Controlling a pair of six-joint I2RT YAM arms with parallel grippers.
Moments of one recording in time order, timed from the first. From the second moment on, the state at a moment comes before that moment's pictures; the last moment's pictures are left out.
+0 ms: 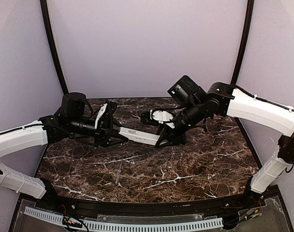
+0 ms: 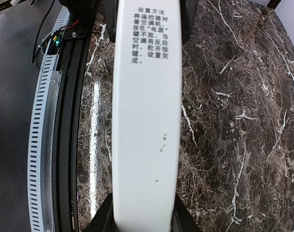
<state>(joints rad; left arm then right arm) -0.69 1.19 0.87 -0.09 0.84 0.26 1.00 1.57 1.54 -0.91 -0.37 -0.47</state>
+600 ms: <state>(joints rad) -0.69 1.17 0.87 -0.09 0.85 0.26 1.00 1.56 1.52 -0.89 -0.34 -0.44</state>
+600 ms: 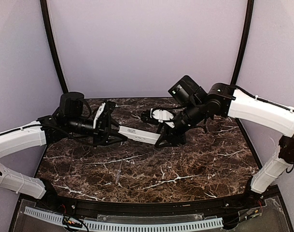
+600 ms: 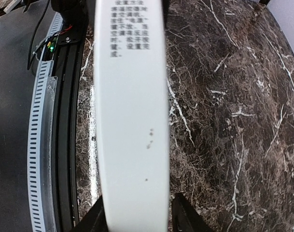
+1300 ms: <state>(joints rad) -0.69 1.15 0.83 0.03 0.74 0.29 0.92 1.26 1.32 -0.72 -0.31 -0.11</state>
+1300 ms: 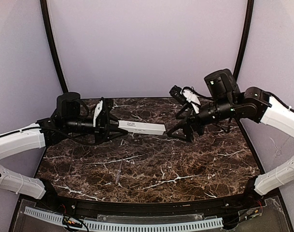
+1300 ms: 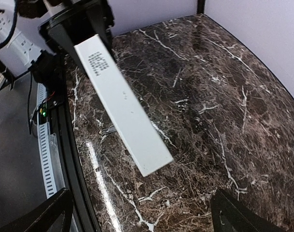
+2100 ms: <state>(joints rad) -0.69 1.30 0.86 0.45 0.75 0.17 0.69 1.26 1.25 -0.47 -0.58 0.74</state>
